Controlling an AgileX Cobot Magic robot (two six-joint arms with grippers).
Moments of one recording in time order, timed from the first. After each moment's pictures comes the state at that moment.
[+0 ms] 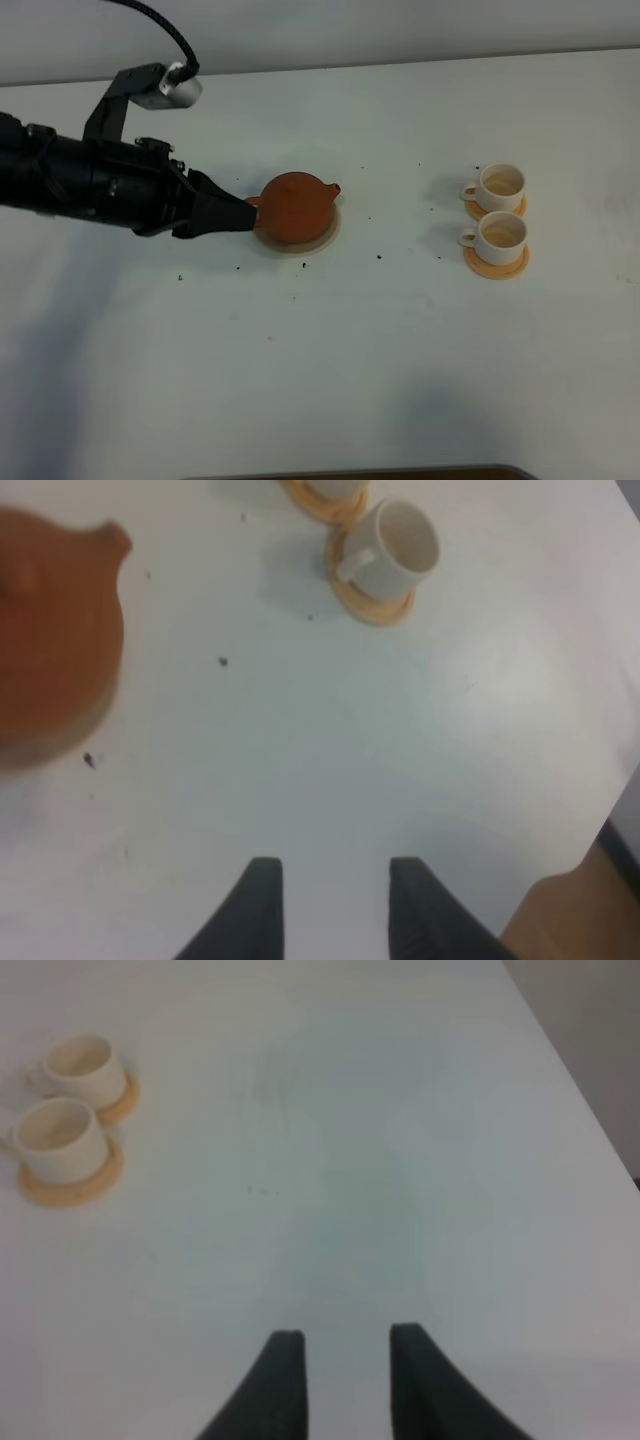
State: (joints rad) left arm -0.16 1.56 -0.98 -0.98 0.79 0.93; right arm 0.07 -0.01 -0.52 0.01 1.12 -0.06
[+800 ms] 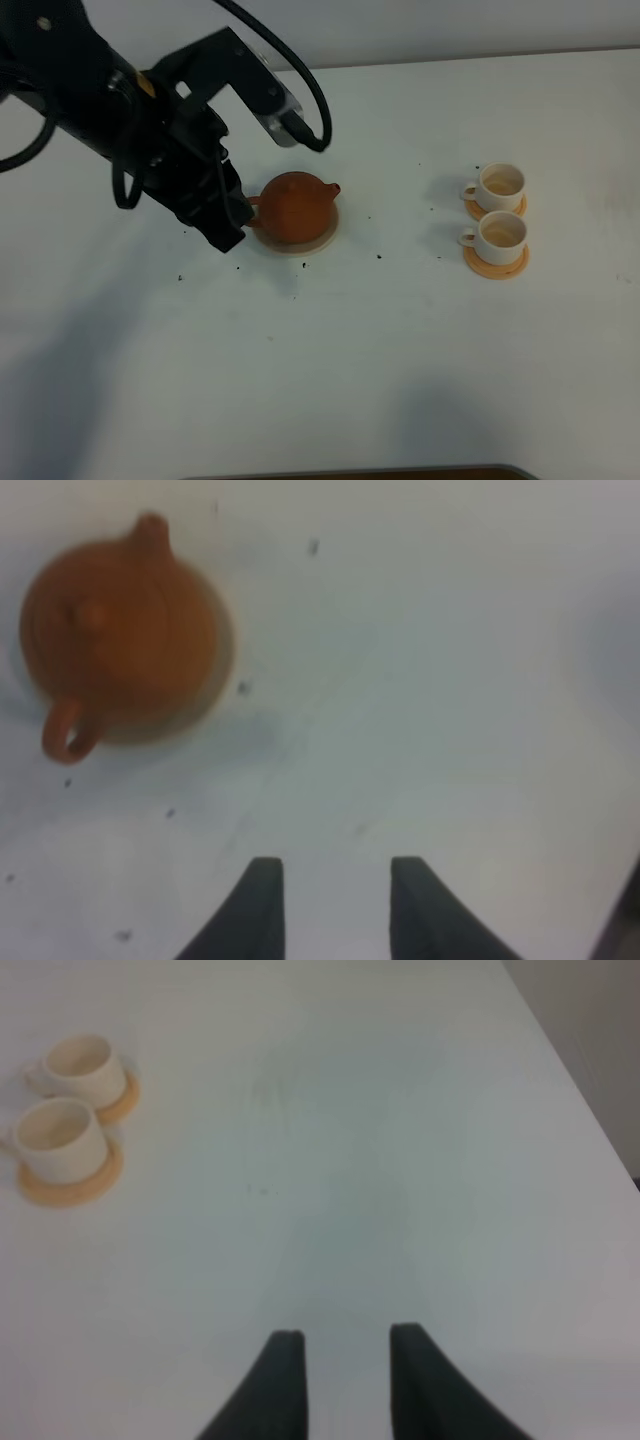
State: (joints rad) left arm -0.47 1.62 -1.34 -0.20 0.96 0.66; right arm 0.07 -0.01 -0.52 0.01 1.12 -0.06
